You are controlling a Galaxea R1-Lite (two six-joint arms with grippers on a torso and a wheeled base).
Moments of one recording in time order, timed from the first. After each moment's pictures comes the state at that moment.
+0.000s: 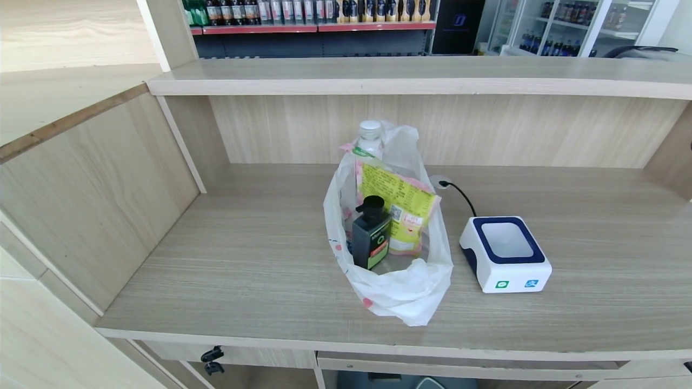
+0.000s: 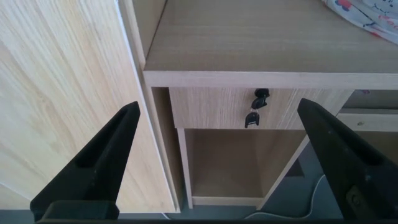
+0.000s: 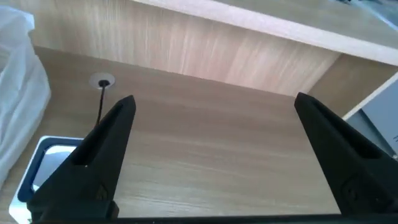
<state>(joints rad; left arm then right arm) -0.01 0.00 0.00 0.00 -0.04 0.00 -0.25 1.04 -0.84 -0.23 0.15 -0.29</state>
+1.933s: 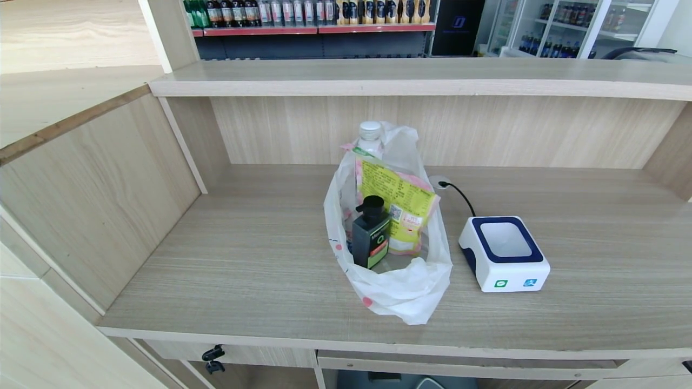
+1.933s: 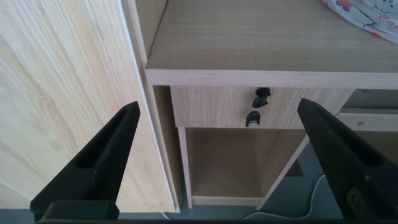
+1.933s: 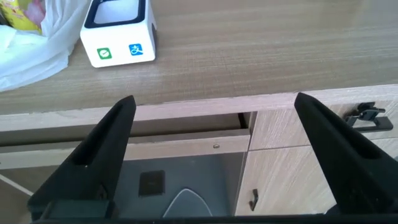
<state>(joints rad) -0.01 0.00 0.00 0.00 -0.04 0.00 -0.31 0.00 0.00 -0.07 0.21 0.01</state>
